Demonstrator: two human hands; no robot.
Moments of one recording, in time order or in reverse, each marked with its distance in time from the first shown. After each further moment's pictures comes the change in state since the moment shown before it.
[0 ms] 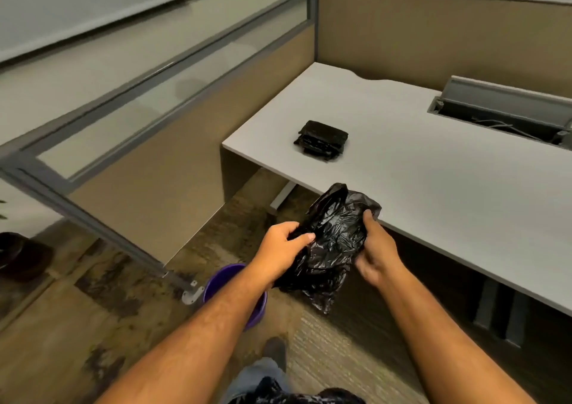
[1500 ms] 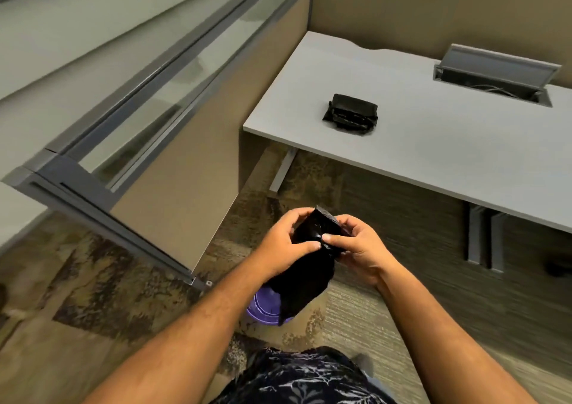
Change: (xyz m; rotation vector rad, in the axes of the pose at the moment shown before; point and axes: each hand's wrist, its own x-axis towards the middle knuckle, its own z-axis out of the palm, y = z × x) left_hand 0.012 -0.111 -0.278 0.017 -0.386 0.190; right_hand -0.006 0.232 0.191 -0.449 -0.162 -0.155
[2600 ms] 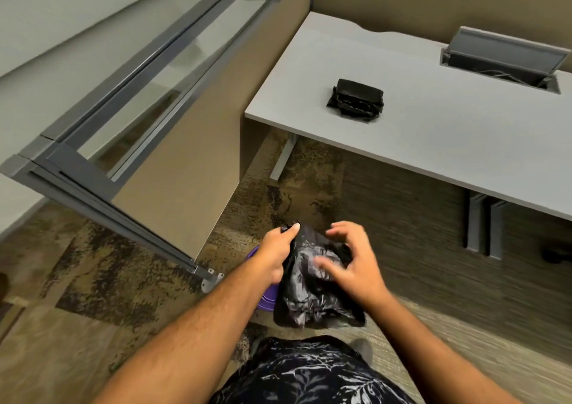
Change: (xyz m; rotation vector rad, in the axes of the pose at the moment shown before) left_hand 0.004 -0.042 0.016 -0.640 0.273 -0.698; right_hand -0.032 0.054 0.021 -0.758 0.213 -0.446
